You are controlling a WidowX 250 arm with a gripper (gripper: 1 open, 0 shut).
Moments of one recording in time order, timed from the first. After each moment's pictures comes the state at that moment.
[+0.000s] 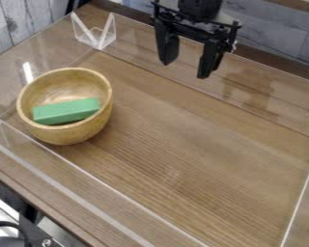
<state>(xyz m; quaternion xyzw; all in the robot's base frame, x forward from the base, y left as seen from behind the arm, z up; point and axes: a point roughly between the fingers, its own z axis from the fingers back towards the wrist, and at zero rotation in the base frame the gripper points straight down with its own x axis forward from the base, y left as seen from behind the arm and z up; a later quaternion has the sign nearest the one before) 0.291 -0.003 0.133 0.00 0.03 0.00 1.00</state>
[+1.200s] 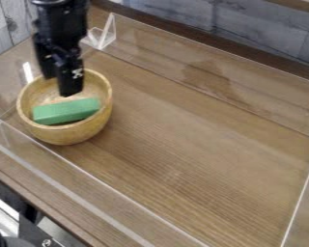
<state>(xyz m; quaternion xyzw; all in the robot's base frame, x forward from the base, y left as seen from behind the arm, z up) 0.213 0.142 0.096 0.01 0.04 -0.13 0.99</state>
